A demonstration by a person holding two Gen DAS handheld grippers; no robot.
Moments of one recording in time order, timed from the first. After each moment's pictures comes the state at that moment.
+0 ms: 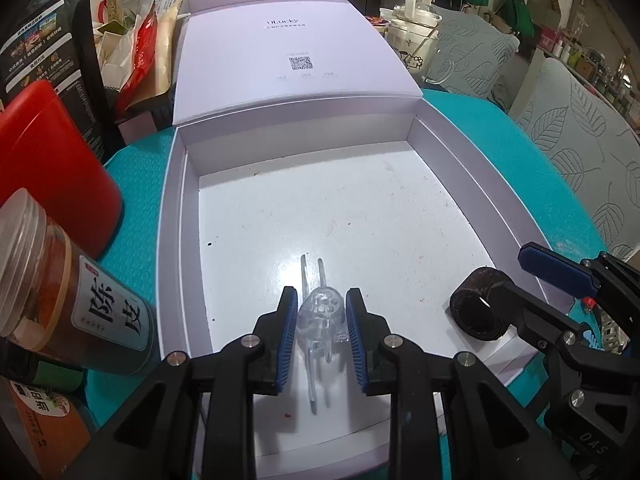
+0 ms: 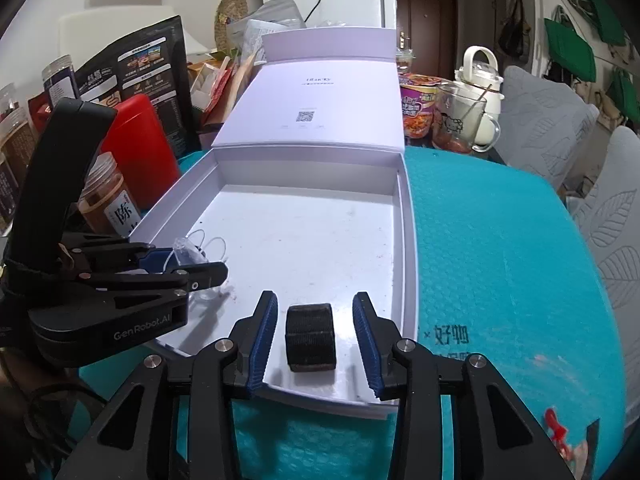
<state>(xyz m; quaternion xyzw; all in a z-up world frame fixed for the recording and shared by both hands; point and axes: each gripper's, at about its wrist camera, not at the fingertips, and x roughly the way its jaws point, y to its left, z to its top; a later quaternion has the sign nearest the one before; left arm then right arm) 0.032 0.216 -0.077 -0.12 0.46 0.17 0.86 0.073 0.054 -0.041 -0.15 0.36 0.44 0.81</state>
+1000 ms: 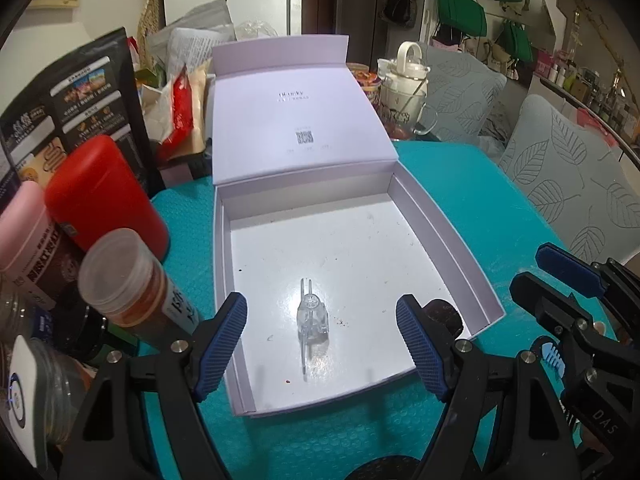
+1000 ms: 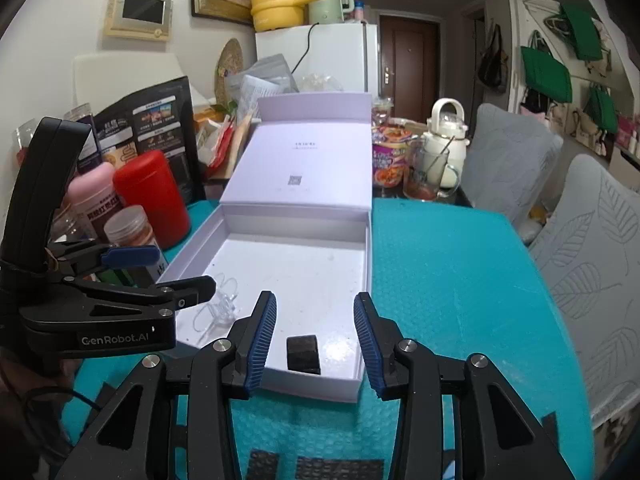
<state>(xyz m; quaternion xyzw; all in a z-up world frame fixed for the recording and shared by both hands) -0.007 0.188 -0.005 -0.11 0.40 0.20 0.89 0.046 0.009 0.021 -0.12 0.30 0.43 0.84</state>
